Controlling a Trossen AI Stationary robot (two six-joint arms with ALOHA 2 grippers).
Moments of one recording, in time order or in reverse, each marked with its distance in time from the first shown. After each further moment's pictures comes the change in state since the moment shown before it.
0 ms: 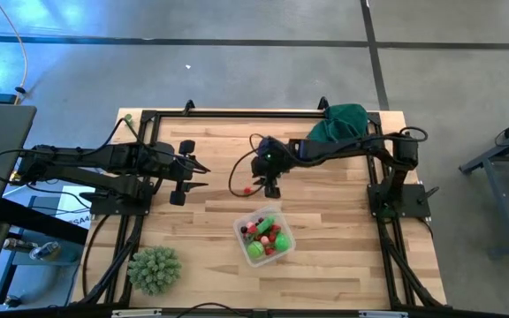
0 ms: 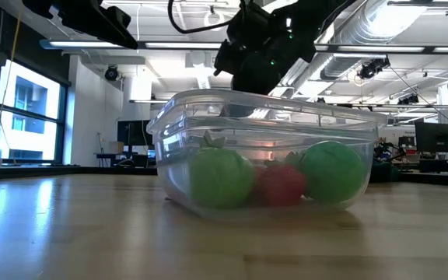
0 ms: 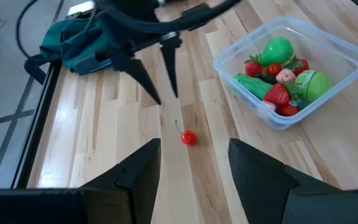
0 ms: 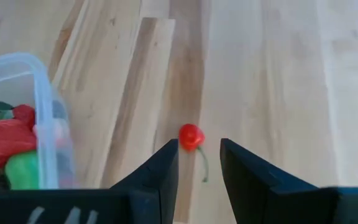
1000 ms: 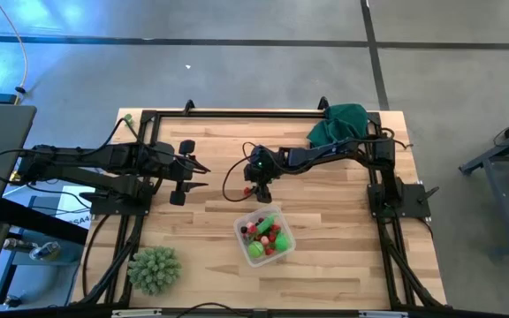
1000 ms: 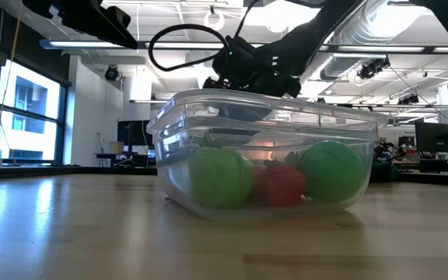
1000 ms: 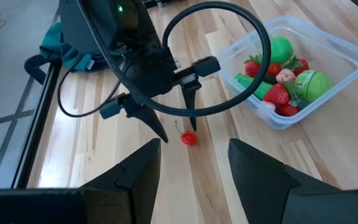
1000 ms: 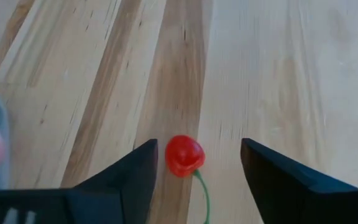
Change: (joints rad) left arm 0.000 0.000 0.000 0.000 0.000 0.000; right arm -0.003 0.195 0.000 0.203 -0.015 -0.002
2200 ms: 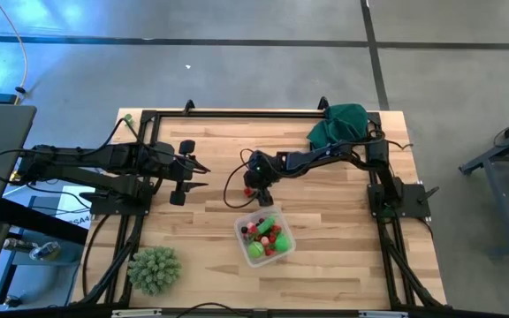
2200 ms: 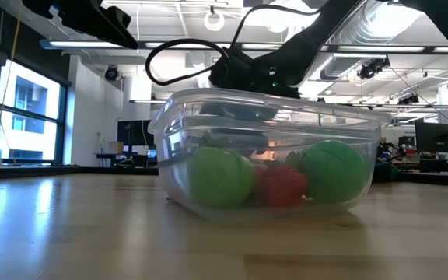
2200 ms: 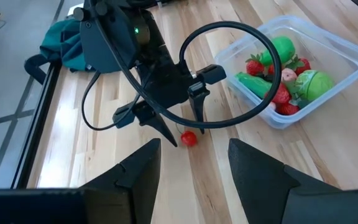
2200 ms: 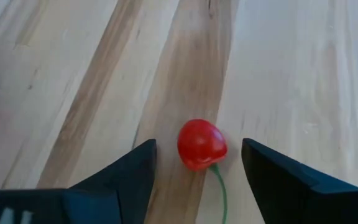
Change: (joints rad) left arm 0.000 0.000 0.000 0.000 0.000 0.000; right arm 0.019 0.056 0.000 0.012 -0.004 -0.105
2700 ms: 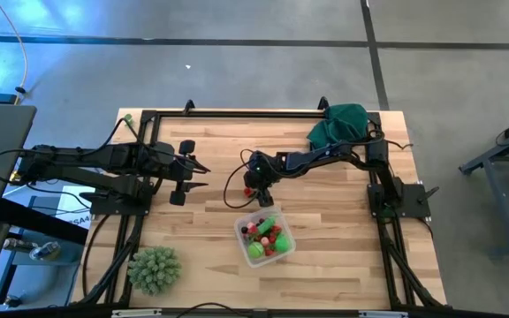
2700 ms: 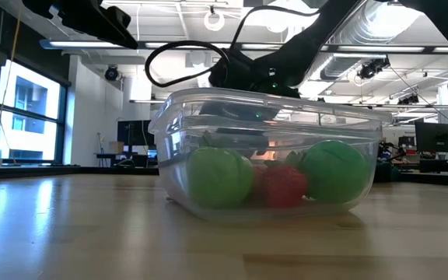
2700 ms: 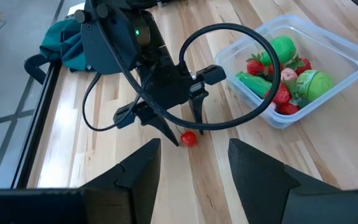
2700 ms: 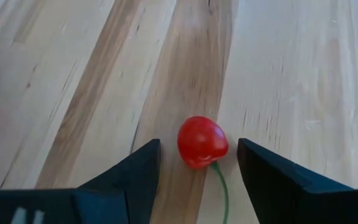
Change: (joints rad) left arm 0.000 0.000 0.000 0.000 0.000 0.000; right arm 0.000 0.004 0.000 -0.003 0.000 0.007
